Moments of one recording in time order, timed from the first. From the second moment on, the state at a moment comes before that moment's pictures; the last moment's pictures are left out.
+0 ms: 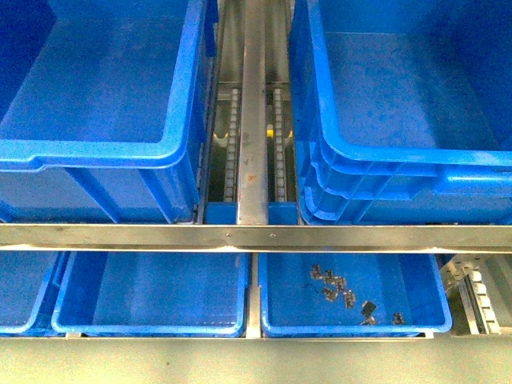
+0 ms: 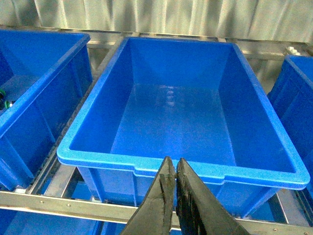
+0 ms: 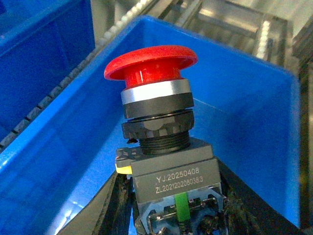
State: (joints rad) left arm 0.00 0.01 0.02 0.00 0.00 -0.01; right arm -0.05 1.43 0.76 0.41 -0.31 -0.32
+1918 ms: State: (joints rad) left arm 0.00 0.01 0.02 0.00 0.00 -0.01; right arm -0.15 1.54 0.87 0.23 -0.37 -0.22
